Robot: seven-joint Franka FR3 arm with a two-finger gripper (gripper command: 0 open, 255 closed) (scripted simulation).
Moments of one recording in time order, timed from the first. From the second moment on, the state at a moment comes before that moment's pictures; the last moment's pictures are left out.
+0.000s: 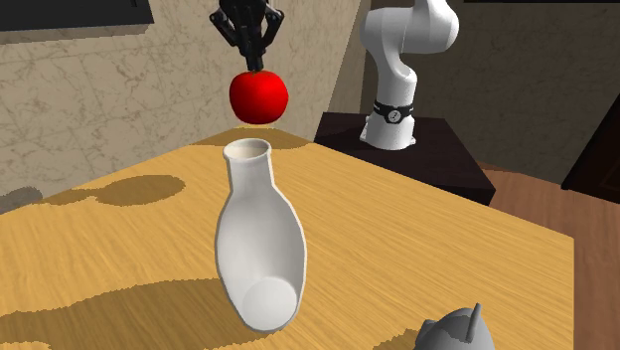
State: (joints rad) arm -0.21 -0.16 -0.47 -2.12 -0.14 1.84 -0.49
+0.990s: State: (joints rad) arm -0.09 -0.12 -0.33 -2.04 -0.07 1.78 -0.26
